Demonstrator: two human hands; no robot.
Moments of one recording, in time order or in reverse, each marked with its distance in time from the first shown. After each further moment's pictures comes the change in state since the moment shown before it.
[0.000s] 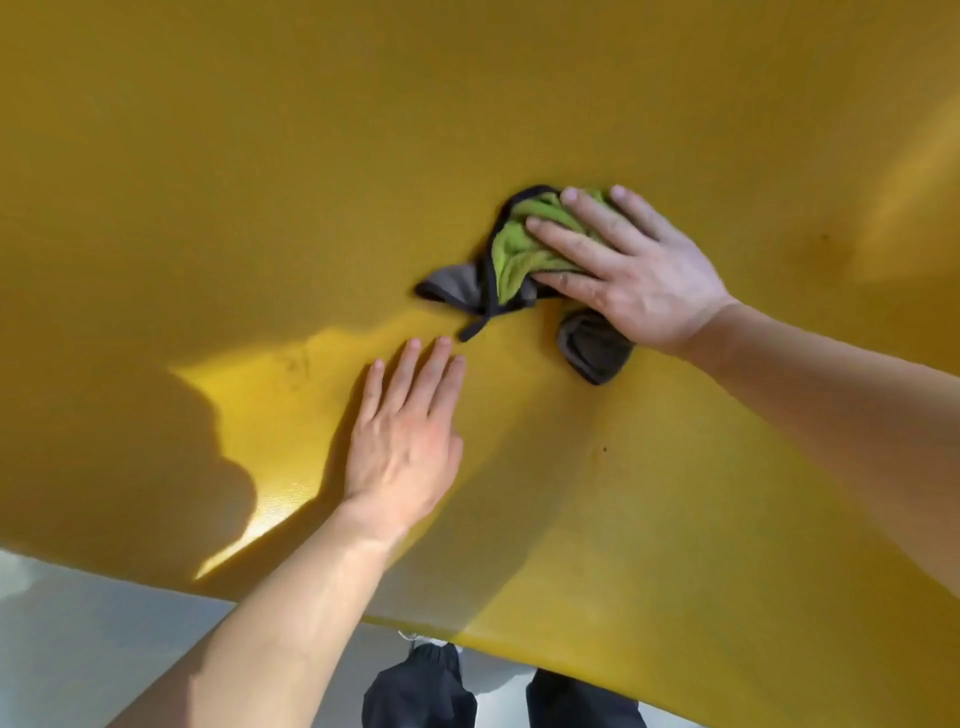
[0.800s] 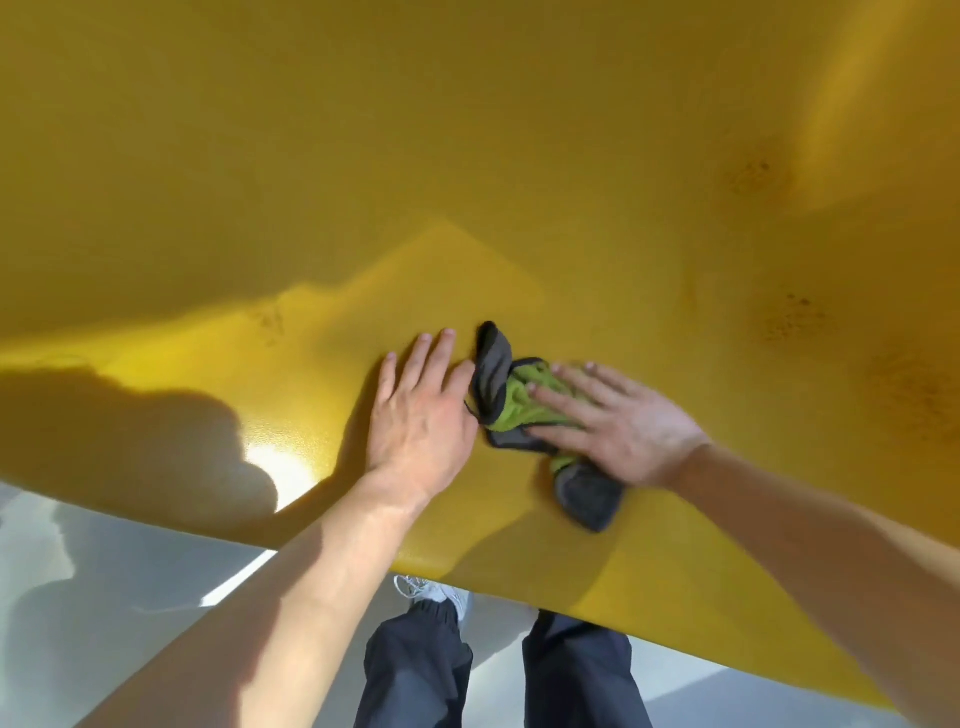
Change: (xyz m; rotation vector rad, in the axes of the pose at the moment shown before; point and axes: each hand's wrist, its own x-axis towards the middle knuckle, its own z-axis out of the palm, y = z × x) left_hand -0.017 0.049 0.004 -0.090 -0.085 -0.035; right_hand -0.131 -0.134 -0.001 0.260 -0.300 -0.020
